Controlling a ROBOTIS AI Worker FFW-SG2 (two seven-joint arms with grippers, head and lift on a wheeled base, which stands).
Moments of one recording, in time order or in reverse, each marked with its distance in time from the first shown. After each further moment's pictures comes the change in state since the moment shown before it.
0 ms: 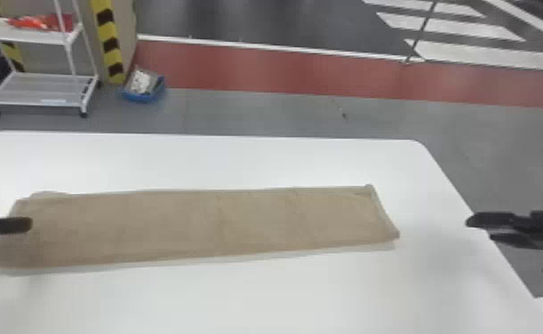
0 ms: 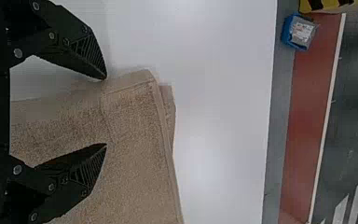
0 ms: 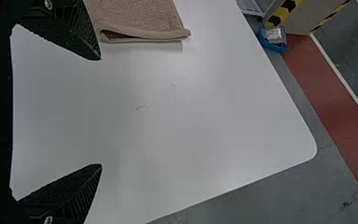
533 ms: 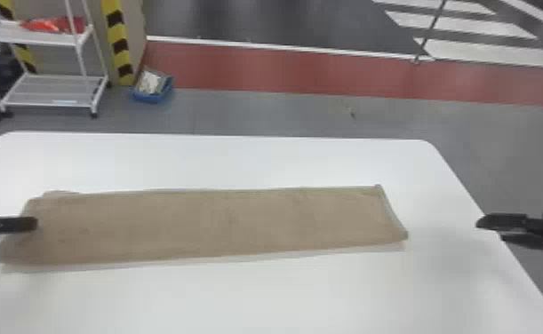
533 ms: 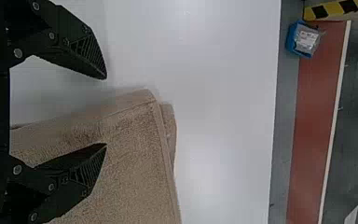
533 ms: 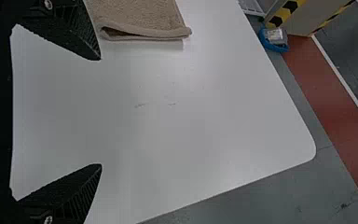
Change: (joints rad) left arm -0.026 0.018 -0.016 0.047 -0.025 -0.003 -0.027; right arm 0.000 -0.002 0.000 0.014 0.000 -0.026 -0.002
